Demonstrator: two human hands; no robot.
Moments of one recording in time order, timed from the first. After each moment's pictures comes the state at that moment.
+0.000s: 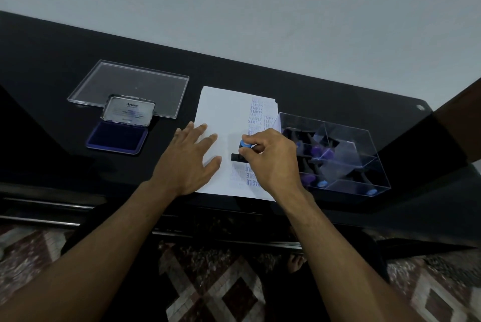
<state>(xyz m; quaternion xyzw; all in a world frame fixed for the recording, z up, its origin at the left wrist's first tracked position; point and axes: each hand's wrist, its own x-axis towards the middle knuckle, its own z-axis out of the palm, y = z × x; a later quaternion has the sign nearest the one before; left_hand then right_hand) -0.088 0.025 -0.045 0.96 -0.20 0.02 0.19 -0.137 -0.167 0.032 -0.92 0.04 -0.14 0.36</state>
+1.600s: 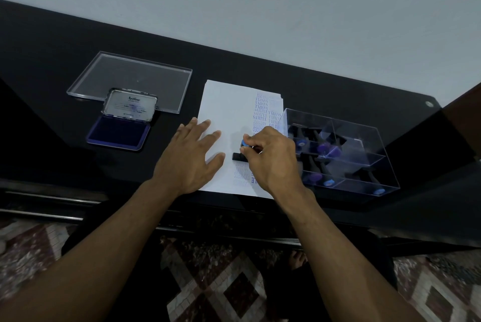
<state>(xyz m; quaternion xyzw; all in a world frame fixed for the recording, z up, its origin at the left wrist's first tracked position) -0.086 0.027 -0.052 0.96 -0.21 0.04 0.19 -0.131 -0.161 0.019 -0.94 -0.02 -0.17 0.31</state>
